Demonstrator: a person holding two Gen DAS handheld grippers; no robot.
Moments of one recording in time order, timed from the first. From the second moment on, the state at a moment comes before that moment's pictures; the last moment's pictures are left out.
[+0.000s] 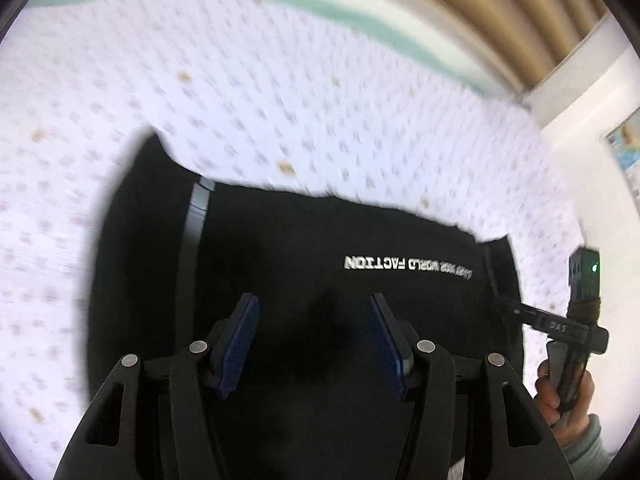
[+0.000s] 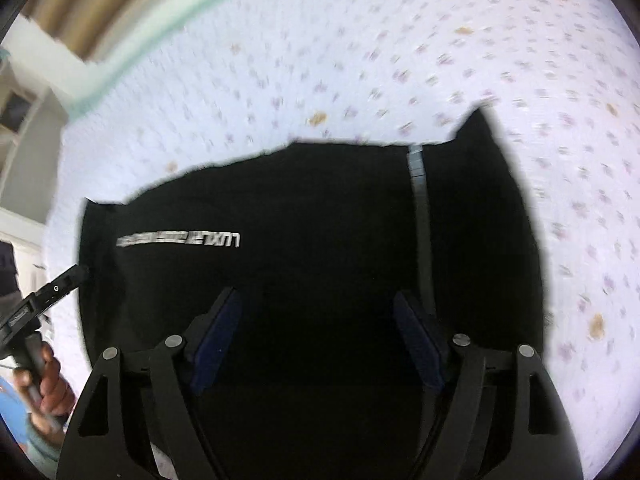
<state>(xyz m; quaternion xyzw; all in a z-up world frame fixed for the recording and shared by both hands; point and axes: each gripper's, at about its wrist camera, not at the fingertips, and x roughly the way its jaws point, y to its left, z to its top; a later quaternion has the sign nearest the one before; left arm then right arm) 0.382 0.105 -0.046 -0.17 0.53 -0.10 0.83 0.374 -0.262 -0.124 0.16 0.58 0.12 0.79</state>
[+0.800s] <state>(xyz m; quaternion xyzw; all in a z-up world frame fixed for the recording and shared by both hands) 0.373 0.218 -0.141 -0.31 0.59 -0.08 0.75 0.350 -0.349 -0.153 0.18 0.59 0.07 0.79</state>
